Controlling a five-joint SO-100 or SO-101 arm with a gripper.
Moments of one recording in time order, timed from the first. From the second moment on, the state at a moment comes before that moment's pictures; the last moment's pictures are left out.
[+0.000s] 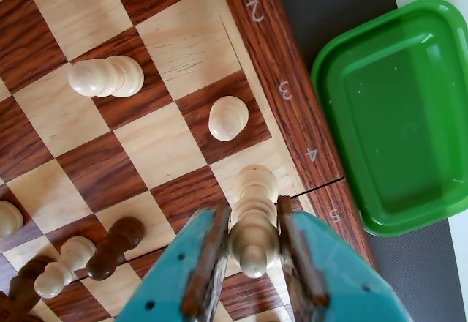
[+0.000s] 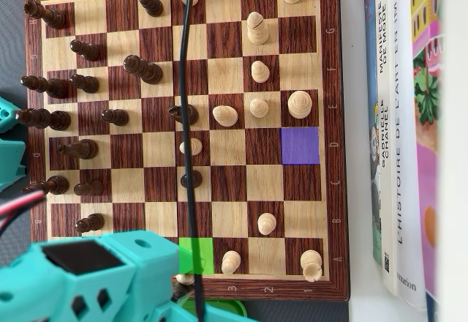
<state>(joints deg) 24.2 86.7 89.0 66.7 90.7</state>
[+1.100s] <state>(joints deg) 24.2 83.1 88.8 66.6 90.7</state>
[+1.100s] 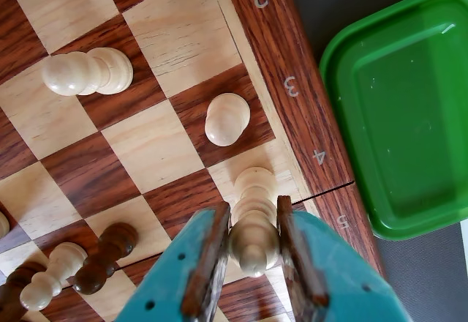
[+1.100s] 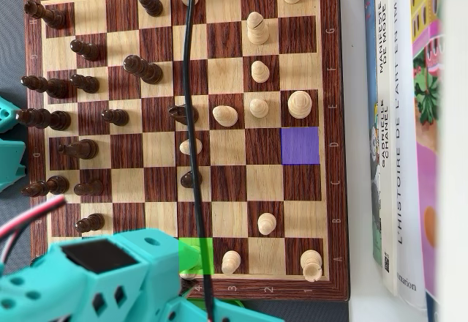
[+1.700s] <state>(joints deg) 24.2 83.1 88.8 66.6 90.7</state>
